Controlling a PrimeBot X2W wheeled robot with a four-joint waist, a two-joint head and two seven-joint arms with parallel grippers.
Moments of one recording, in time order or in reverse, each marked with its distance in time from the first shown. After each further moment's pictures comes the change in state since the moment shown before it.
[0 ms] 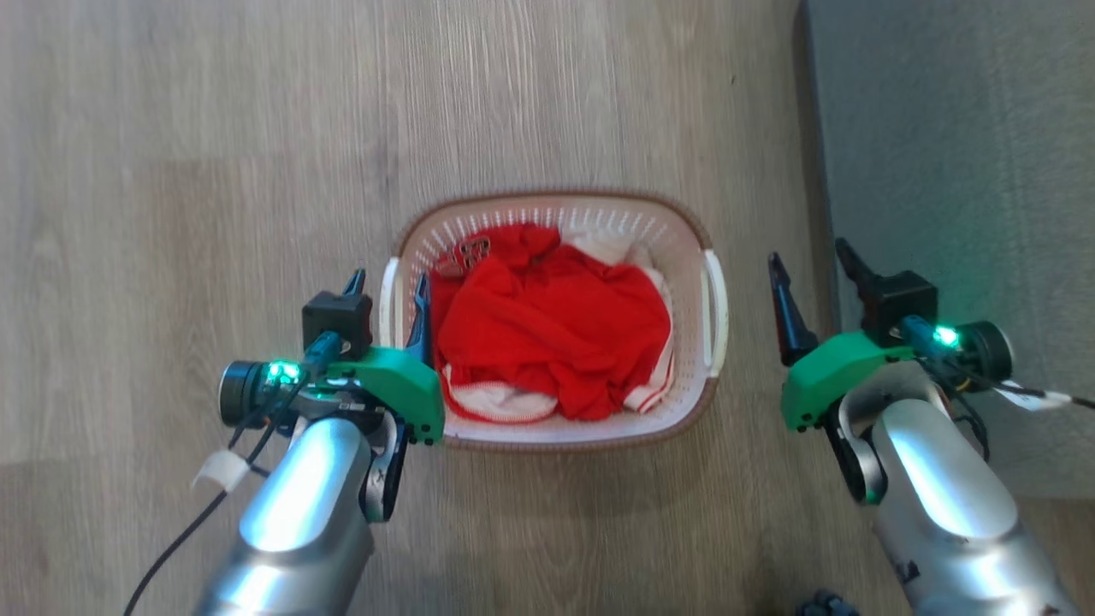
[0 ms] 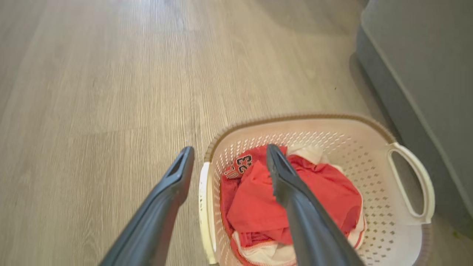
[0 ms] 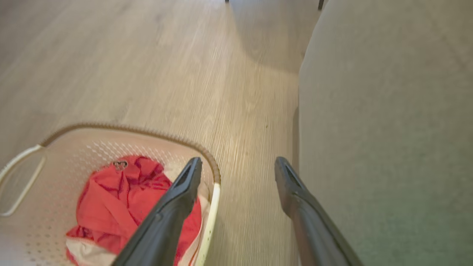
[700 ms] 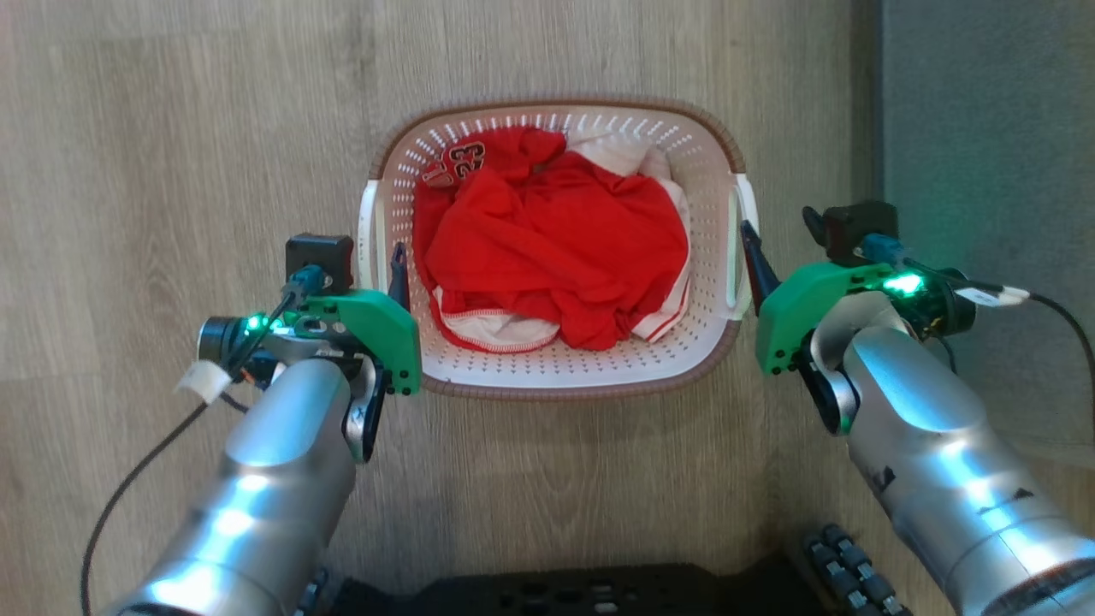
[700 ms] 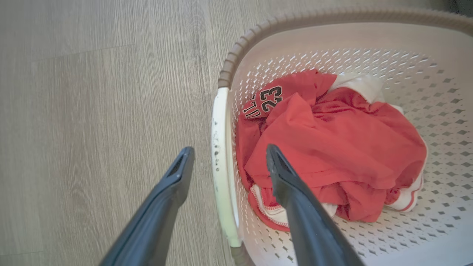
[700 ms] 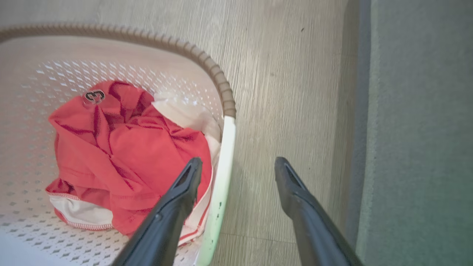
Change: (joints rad) left arm -0.237 -0.011 -0.092 0.349 -0.126 -0.035 0.000; right arm -0.307 0.012 0.233 0.422 0.245 0.000 0.000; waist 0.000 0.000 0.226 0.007
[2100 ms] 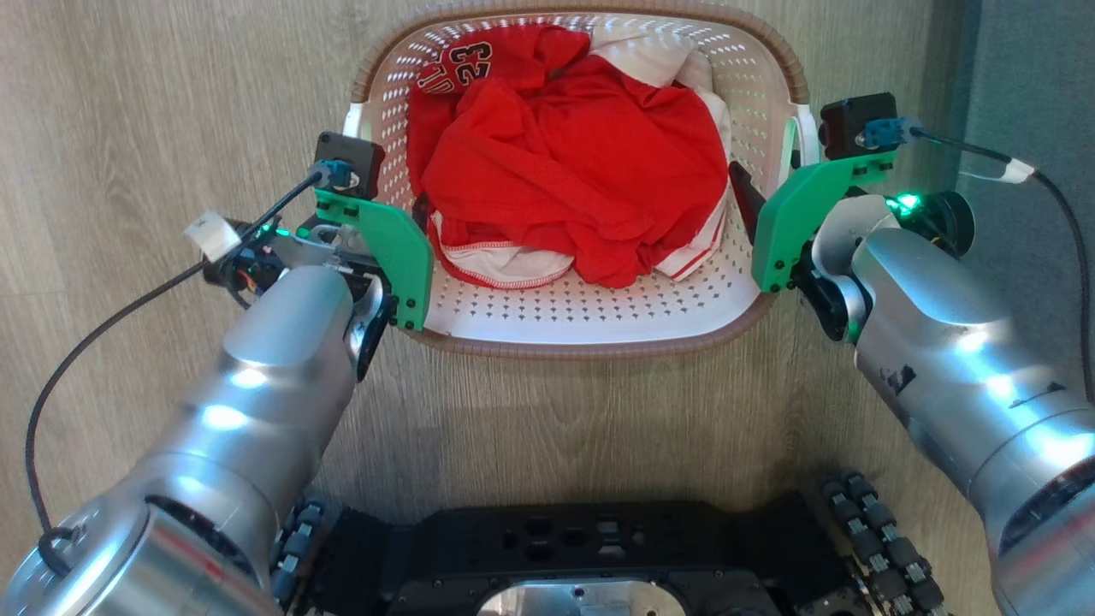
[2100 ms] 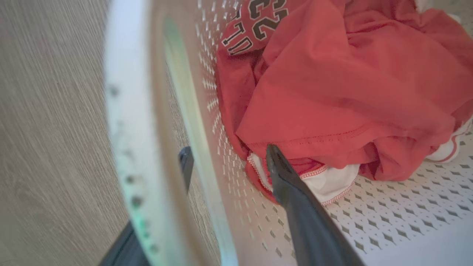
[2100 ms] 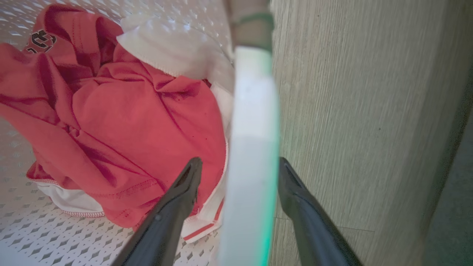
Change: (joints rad) left arm -0.266 -0.004 -0.366 0.183 -0.262 -0.087 0.151; right arm -0.259 -0.047 0.397 0.105 0.479 0.000 0.175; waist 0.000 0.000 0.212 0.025
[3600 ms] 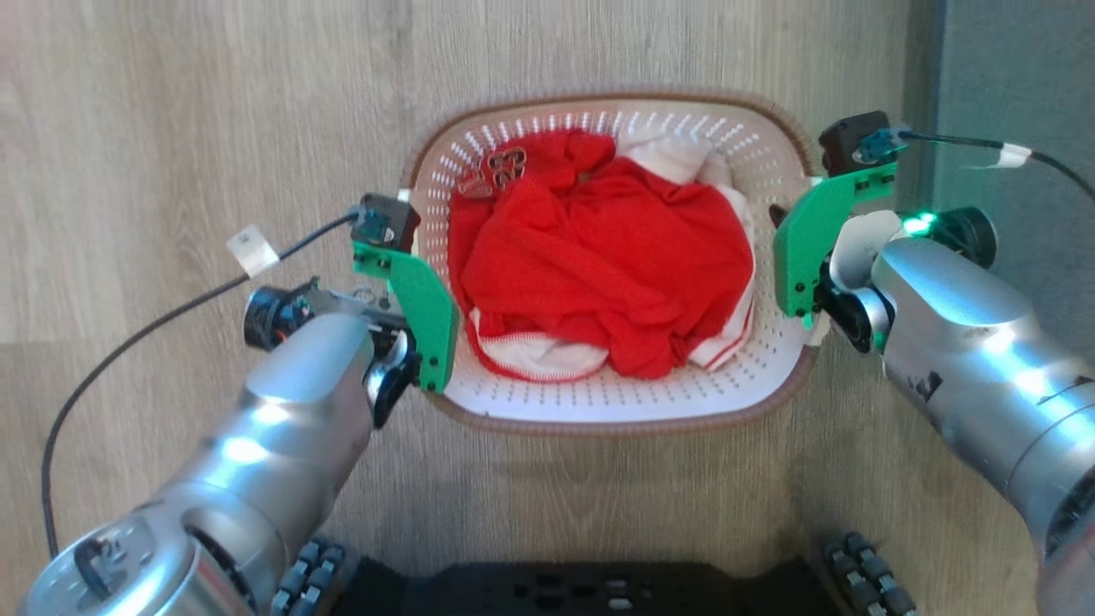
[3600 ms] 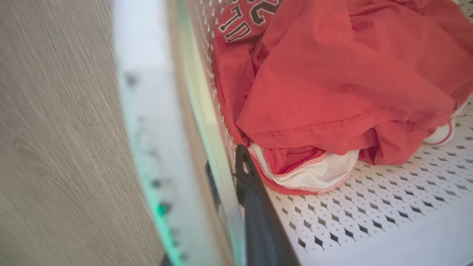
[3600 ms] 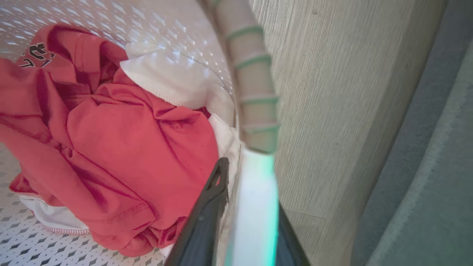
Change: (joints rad) left arm 0.038 0.003 -0.248 -0.027 -0.269 -0.067 0.168; right arm -0.044 -0.074 0.296 -0.002 0.192 0.000 0.110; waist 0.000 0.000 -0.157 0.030
